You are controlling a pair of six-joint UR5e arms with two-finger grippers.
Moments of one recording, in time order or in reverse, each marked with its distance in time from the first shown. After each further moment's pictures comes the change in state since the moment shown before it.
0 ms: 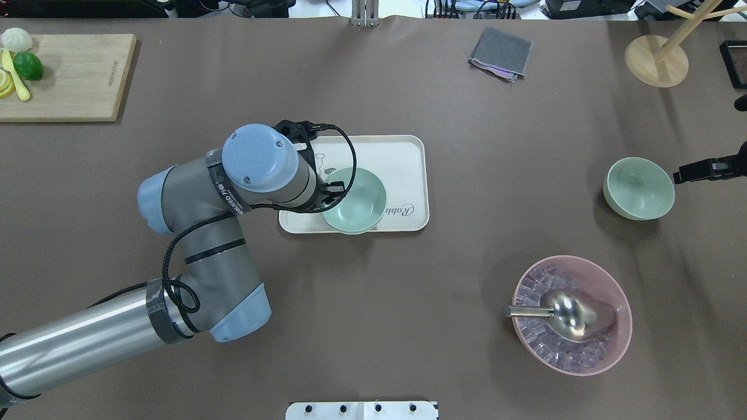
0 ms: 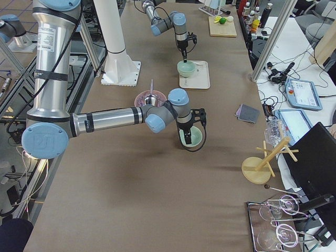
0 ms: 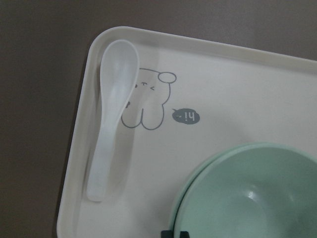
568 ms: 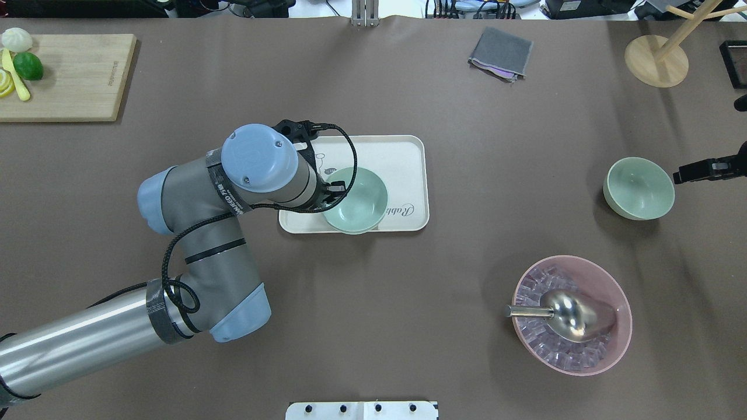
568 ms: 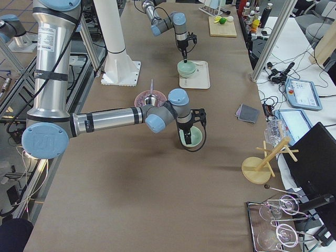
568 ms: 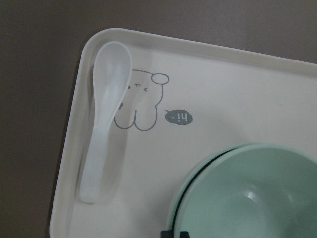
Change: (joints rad) left arm -0.001 0.000 0.004 -0.029 0.001 0.002; right arm -0.001 0.000 -0.001 0.000 0.000 0.000
